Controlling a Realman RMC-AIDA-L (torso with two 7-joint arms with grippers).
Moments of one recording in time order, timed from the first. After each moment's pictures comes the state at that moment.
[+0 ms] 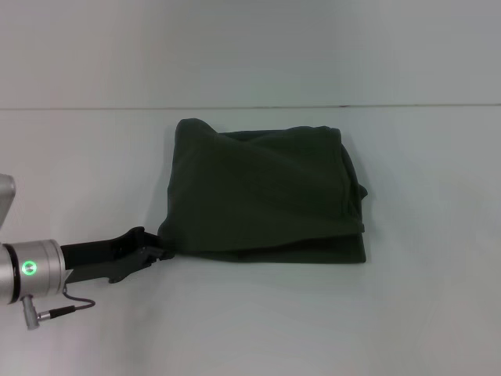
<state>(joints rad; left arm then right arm) -0.54 -2.03 0.78 0.41 1.97 1.19 -2.35 0.45 1.94 -0.40 -0.51 -1.71 -1.49 2.16</state>
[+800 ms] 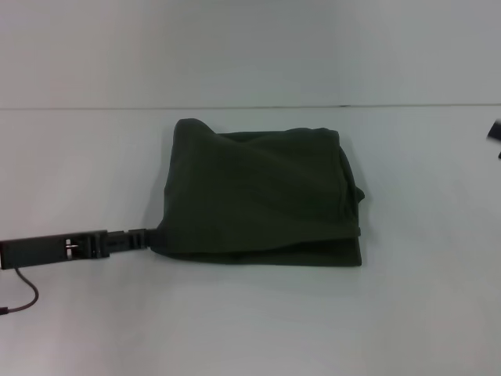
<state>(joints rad) -0.46 -2.00 0.67 0.64 2.01 1.57 -1.98 0.46 1.93 -0.44 -0.58 -1.88 -1.47 2.03</state>
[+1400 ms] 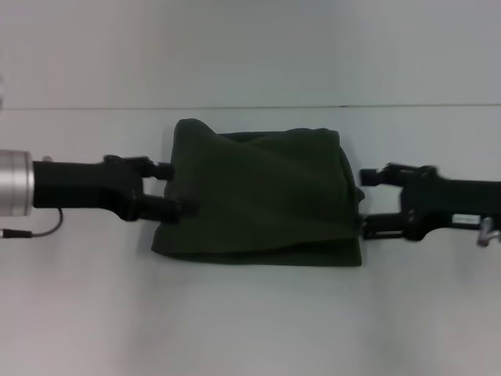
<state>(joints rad) -0.59 -1.99 0.77 0.77 2.02 1.56 -1.66 0.56 2.09 -0.72 -0.78 -2.02 -1.53 1.46</state>
